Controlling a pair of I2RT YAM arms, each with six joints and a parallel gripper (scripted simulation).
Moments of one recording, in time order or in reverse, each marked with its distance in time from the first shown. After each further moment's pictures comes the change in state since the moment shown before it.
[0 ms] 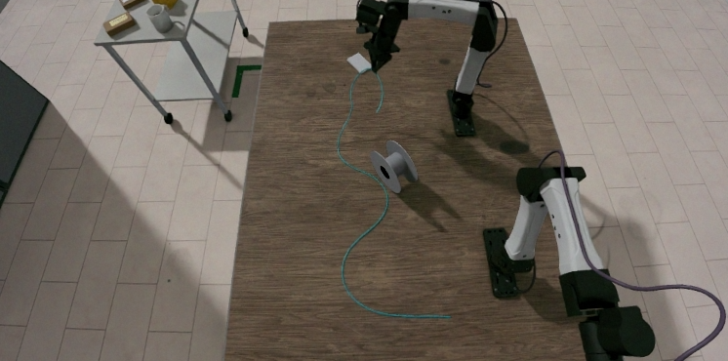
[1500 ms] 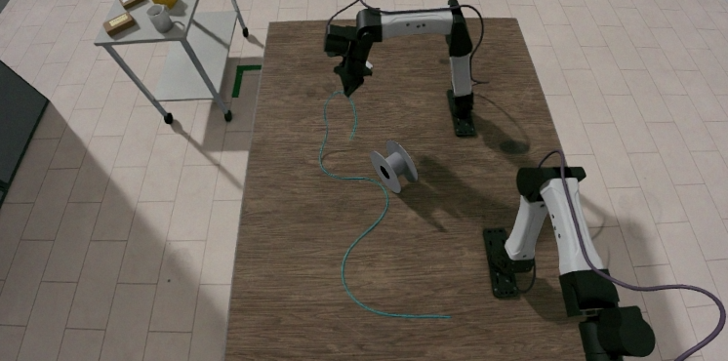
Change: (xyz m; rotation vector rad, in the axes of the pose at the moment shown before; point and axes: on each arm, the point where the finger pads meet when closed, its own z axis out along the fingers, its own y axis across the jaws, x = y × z) left arm 0.000 0.000 0.000 0.000 0.000 0.000; right arm 0.026 0.118 0.044 0.000 0.013 -0.024
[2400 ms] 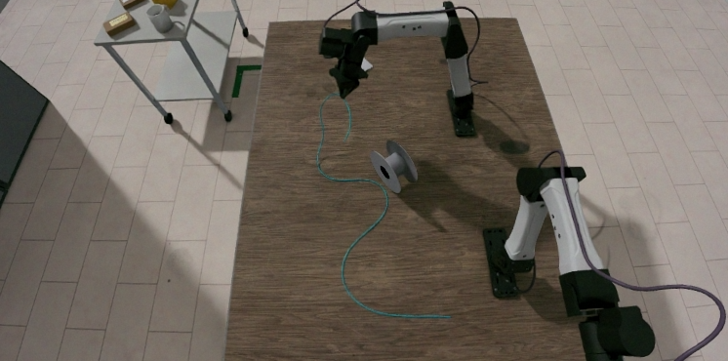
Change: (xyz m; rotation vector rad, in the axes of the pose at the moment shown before) left arm 0.000 0.000 0.000 0.000 0.000 0.000; right arm -0.001 0.016 0.004 0.003 -0.015 0.025
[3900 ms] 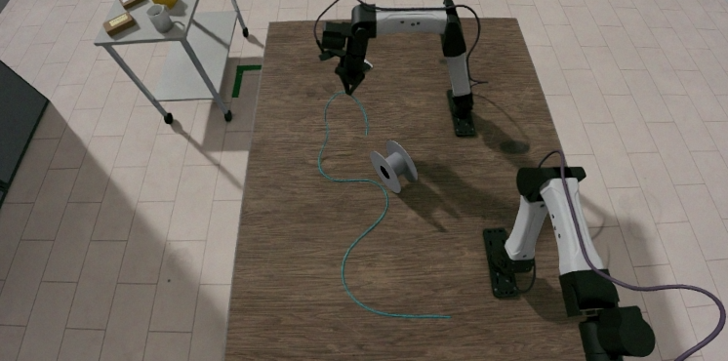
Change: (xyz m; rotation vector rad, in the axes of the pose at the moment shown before) left arm 0.000 0.000 0.000 0.000 0.000 0.000; right arm 0.002 -0.021 -0.008 0.001 0.113 -0.322
